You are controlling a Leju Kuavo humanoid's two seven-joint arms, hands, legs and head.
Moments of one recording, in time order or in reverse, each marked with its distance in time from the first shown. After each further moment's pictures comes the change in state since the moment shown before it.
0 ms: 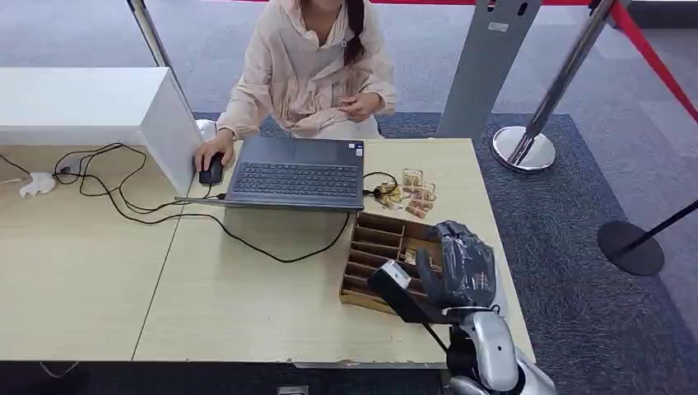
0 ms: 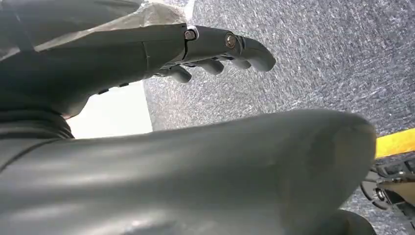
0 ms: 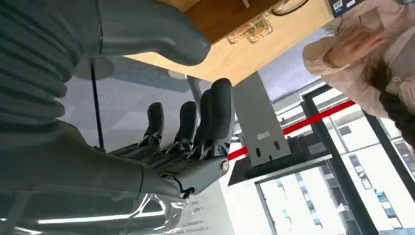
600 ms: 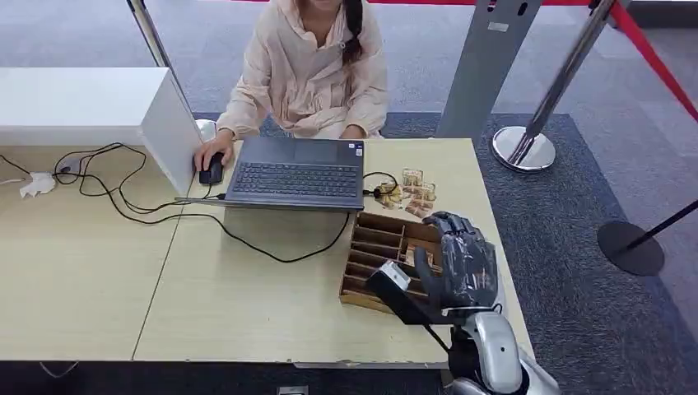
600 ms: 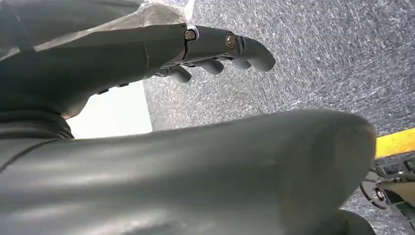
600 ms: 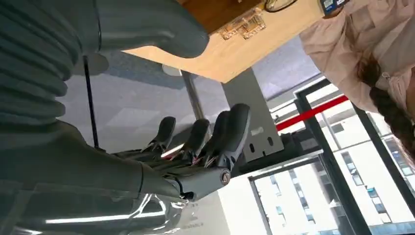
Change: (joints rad) left arm 0.000 0.000 0.000 0.000 0.003 0.002 -0.001; right arm 0.004 -0.006 0.003 -0.046 0.010 0.035 0.000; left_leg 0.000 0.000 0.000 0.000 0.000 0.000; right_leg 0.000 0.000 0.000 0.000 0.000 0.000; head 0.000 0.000
